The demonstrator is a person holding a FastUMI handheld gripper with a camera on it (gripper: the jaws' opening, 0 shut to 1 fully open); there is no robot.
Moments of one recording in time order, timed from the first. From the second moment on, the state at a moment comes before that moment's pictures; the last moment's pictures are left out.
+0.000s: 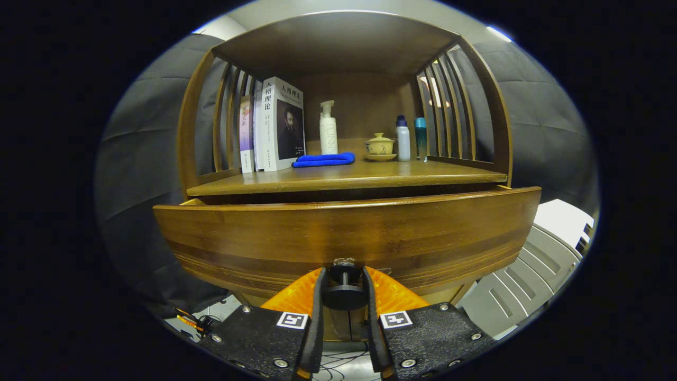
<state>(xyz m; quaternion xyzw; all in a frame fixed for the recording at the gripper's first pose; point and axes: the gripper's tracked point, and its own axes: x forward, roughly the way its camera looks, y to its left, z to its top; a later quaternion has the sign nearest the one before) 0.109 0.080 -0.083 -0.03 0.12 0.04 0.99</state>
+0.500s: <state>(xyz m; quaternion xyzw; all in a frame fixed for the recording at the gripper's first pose) 0.074 0.080 -0.088 -0.03 0.12 0.05 0.99</state>
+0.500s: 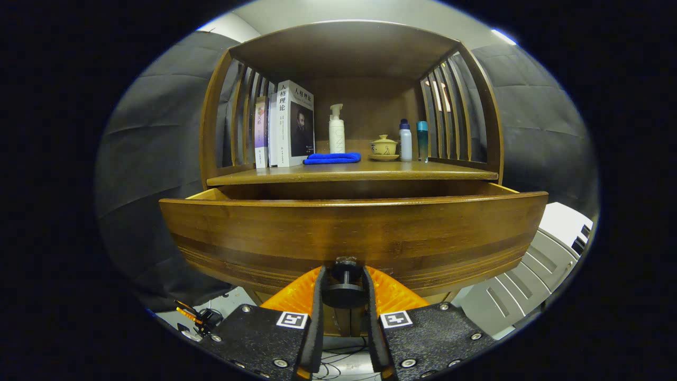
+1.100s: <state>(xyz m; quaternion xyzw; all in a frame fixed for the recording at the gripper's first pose) 0.033 0.086 -0.090 -0.03 0.13 0.06 0.99</state>
